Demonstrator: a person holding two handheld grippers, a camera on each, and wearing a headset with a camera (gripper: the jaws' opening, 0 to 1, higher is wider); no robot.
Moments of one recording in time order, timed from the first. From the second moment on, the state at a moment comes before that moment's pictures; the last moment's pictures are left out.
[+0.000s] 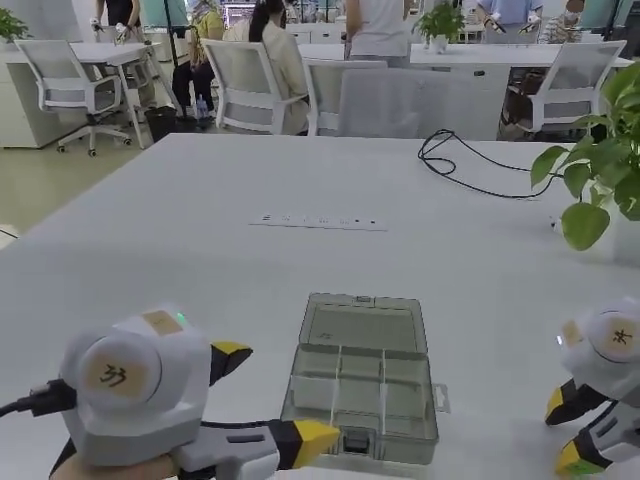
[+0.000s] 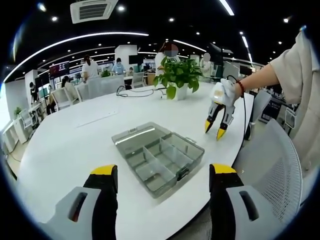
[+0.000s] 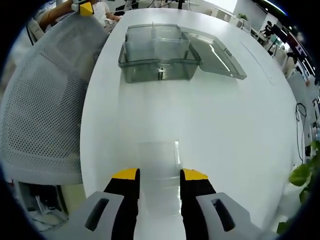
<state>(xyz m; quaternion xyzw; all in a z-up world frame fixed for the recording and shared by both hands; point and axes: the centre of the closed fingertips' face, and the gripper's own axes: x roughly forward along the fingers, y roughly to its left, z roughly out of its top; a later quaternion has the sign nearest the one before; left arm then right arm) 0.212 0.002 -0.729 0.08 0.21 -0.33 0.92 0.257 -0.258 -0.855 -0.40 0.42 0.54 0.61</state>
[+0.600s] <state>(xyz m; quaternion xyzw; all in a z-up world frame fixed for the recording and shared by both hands) 0.209 -0.001 -0.720 0.05 0.20 -0.35 0.91 0.270 -0.219 -0.802 -0.44 0.31 0.50 0.68</state>
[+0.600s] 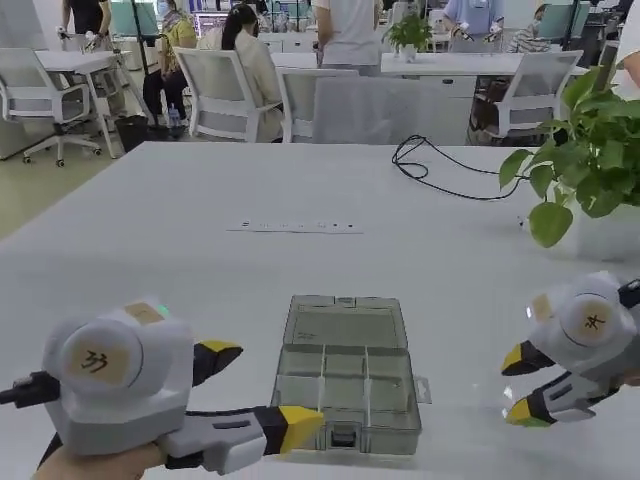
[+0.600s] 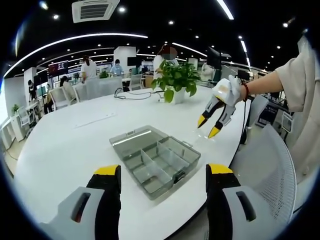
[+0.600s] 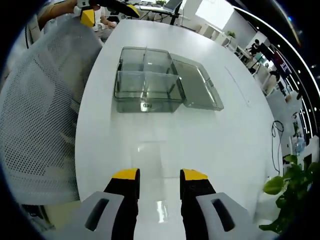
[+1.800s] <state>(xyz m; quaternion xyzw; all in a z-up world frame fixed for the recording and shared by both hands) 0.205 -0.033 -0.701 -0.09 0.19 -0.41 0.88 0.231 -0.073 -0.716 -0.42 0.12 0.53 0.73</state>
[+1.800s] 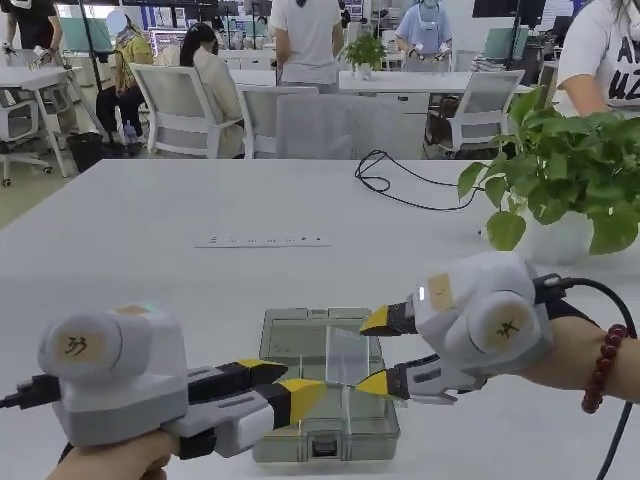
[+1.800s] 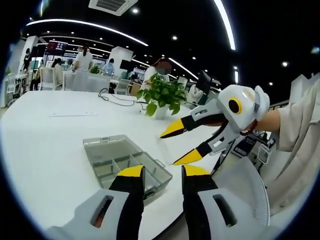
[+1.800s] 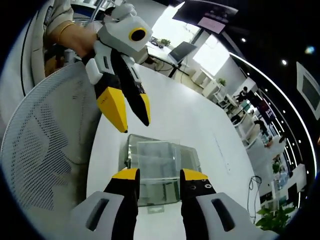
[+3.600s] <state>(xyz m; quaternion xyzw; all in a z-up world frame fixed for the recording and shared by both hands) 0.213 -0.016 -0.705 -0.10 0.21 -0.39 0.89 0.226 -0.041 -0.686 -0.30 0.11 0.54 0.78</state>
